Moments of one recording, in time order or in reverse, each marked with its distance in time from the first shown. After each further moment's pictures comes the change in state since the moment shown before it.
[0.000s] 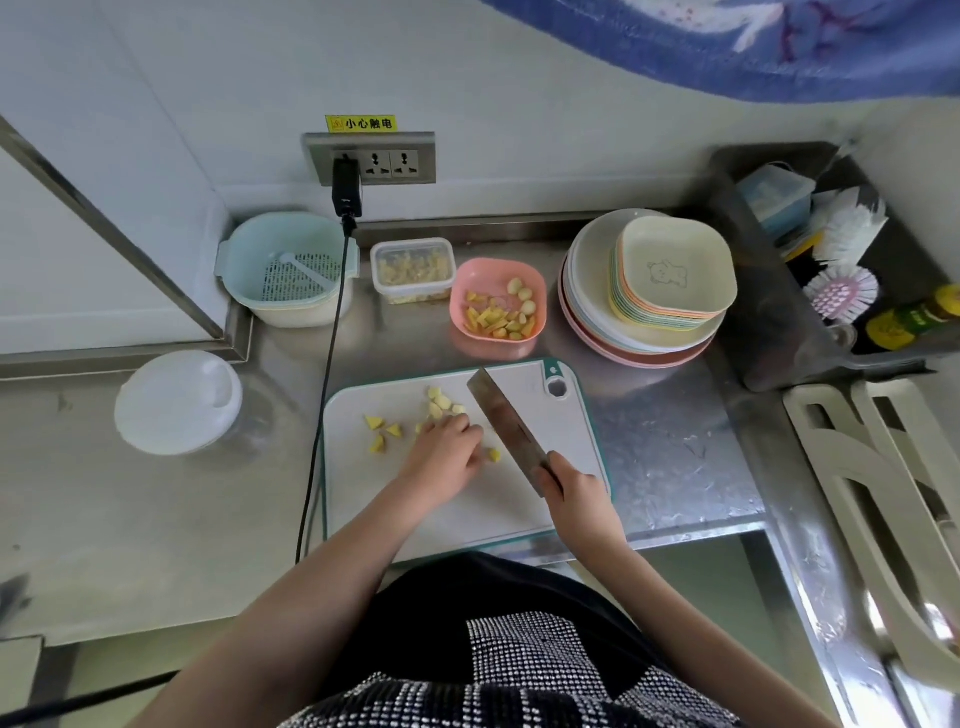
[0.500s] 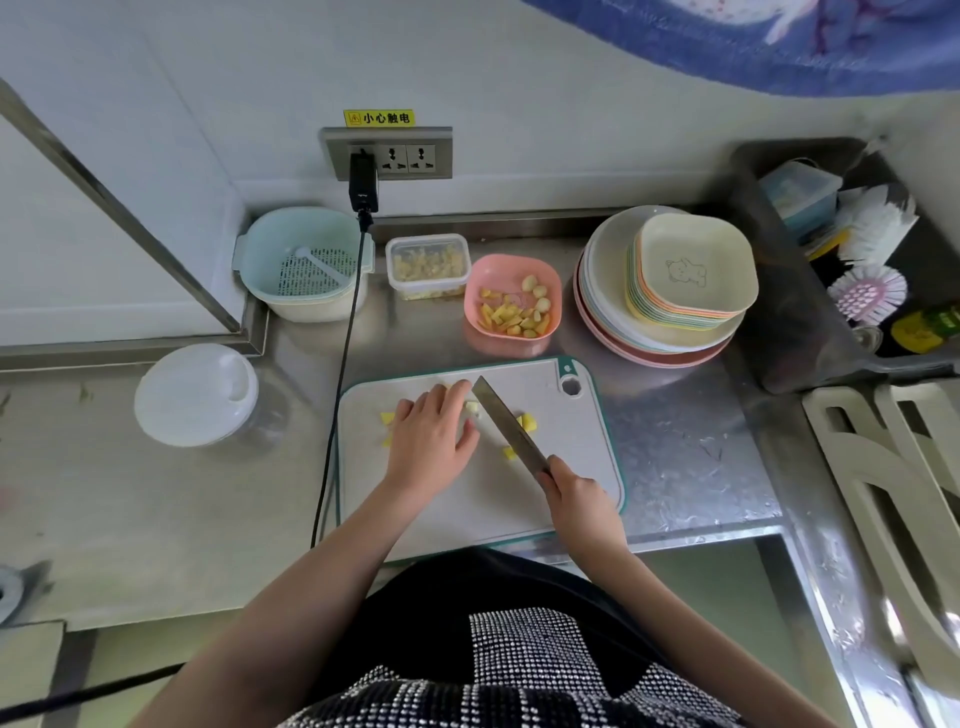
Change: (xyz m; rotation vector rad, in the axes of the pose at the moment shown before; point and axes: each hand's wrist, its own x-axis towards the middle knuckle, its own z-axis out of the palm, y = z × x) left_hand -0.012 -0.018 -0.008 0.049 0.525 -0.081; right_hand 0.000 -0.006 0.013 -0.176 -0.023 0.004
